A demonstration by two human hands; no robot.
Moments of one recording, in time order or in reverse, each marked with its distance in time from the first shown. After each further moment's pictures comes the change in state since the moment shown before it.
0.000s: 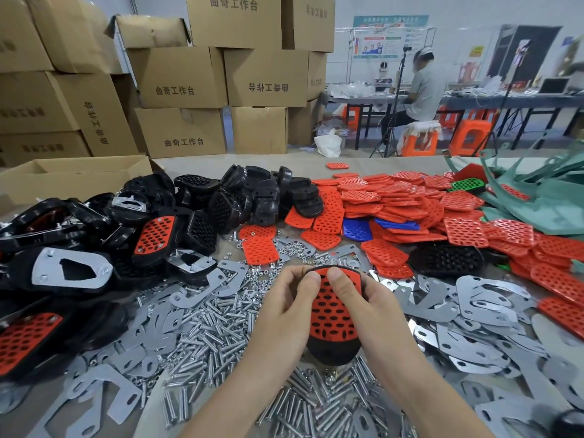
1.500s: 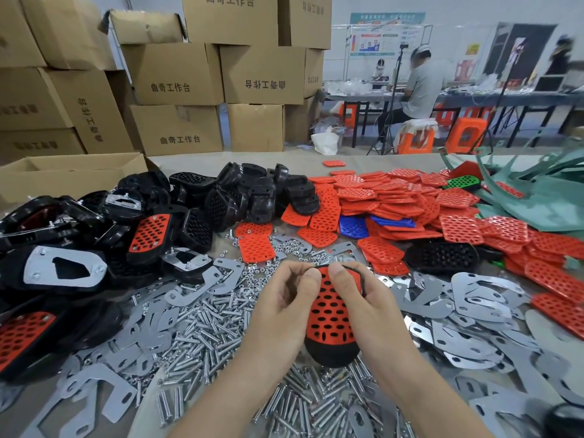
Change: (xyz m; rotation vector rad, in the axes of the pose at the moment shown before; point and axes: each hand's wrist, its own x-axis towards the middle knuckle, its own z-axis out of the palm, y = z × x) left_hand 0.002 -0.006 -0.004 0.049 -0.049 0.091; right_hand 0.001 0.005 -0.003 -0.008 -0.006 -0.101
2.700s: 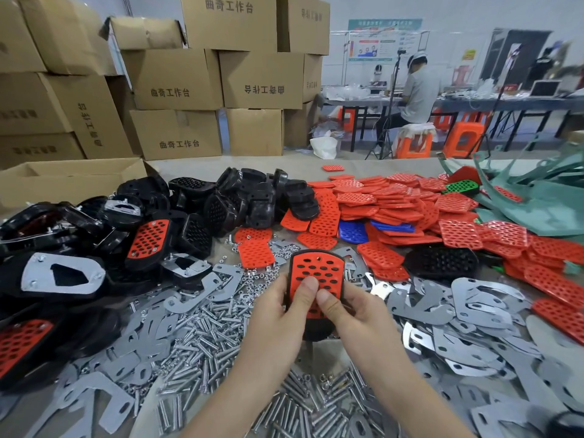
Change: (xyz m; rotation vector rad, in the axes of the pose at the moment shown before) left_hand 0.004 -0.002 -0.002 0.033 0.048 -0.020; right_hand 0.001 0.008 0.001 -0.194 -0.015 0.040
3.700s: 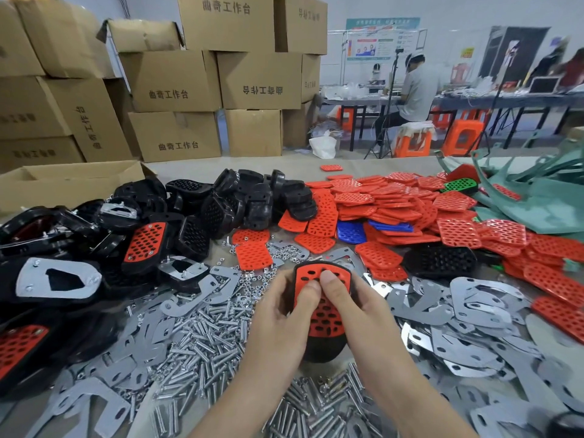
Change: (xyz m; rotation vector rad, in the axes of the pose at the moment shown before) left_hand -0.003 0.000 0.010 -0.055 0.031 0.041; right_hand -0.003 -0.012 0.004 0.295 0.035 0.046
